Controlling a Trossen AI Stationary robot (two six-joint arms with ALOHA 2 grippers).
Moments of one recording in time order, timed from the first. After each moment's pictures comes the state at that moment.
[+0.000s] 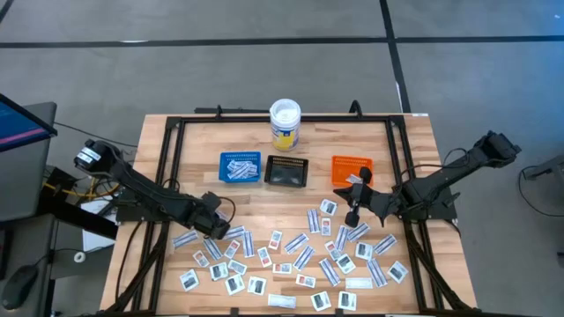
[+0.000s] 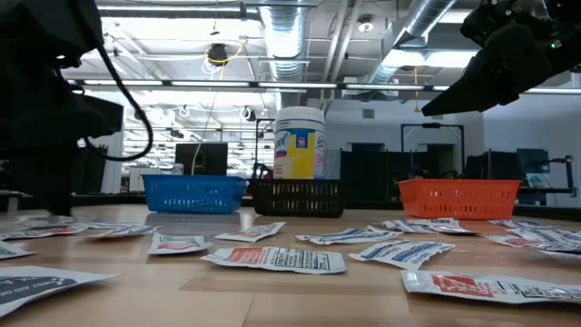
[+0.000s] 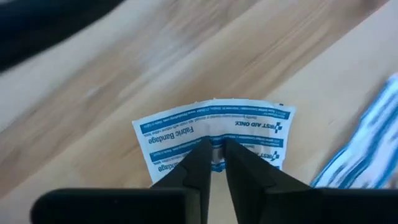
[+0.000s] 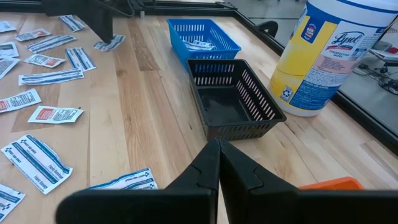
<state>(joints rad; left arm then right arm) -0.49 1.20 0.52 -0.58 -0.32 -1.31 0.44 0.97 0.36 0.07 0.76 0.25</state>
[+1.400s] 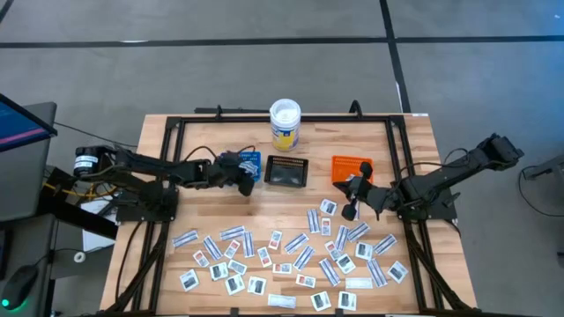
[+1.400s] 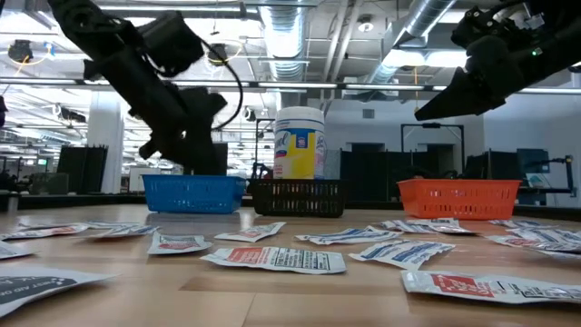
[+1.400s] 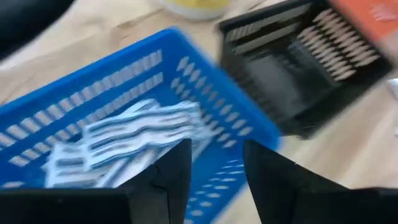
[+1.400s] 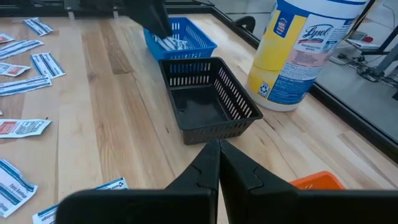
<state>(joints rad) 0.10 1.18 0.53 0.03 -0.36 -0.61 0.35 0.97 0.36 0.07 0.76 0.26</state>
